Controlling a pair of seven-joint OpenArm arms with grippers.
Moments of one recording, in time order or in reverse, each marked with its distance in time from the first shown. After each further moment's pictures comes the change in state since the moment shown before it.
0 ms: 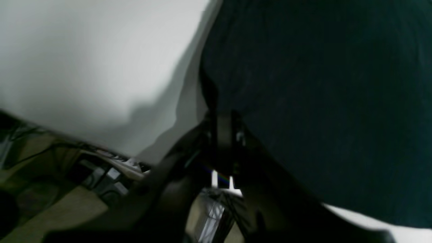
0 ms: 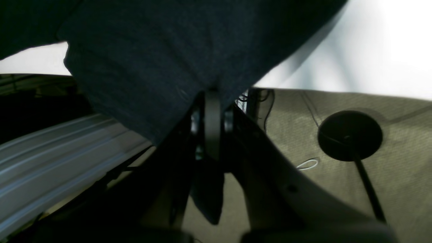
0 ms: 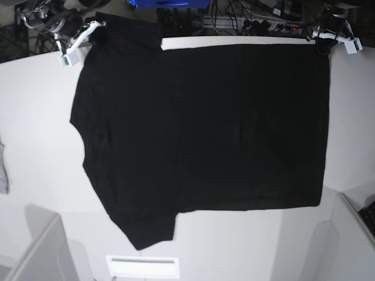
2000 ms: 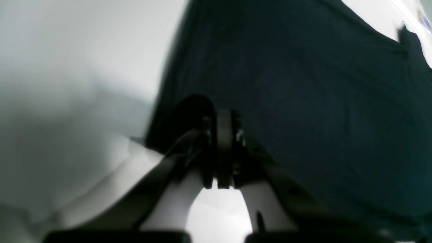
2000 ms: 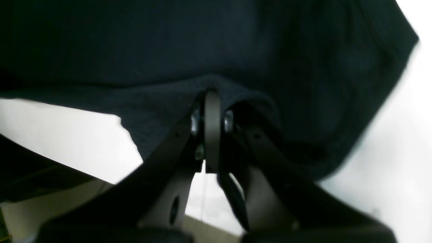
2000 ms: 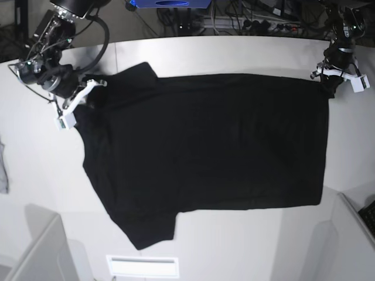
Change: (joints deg) left arm -13.2 0.1 -1.4 8.9 0.4 7.6 10.1; right arm 22.6 2.1 -4.8 -0.9 -0.3 -6.8 -6.7
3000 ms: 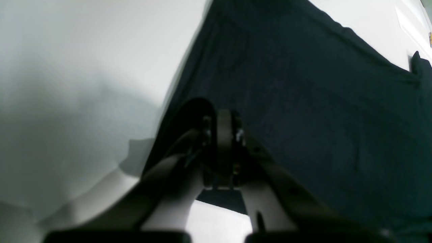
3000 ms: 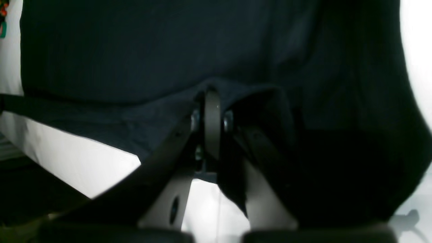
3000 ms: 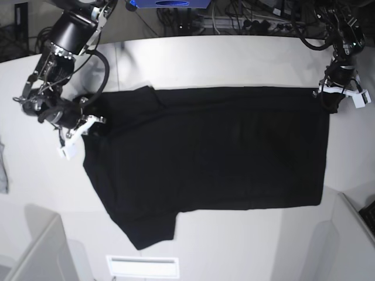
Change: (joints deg) left arm -7.5 -0.2 0.3 -3.6 4.1 0.1 0.0; right arm 14.5 2.2 -0.9 -16.3 -0.4 -3.2 -0.3
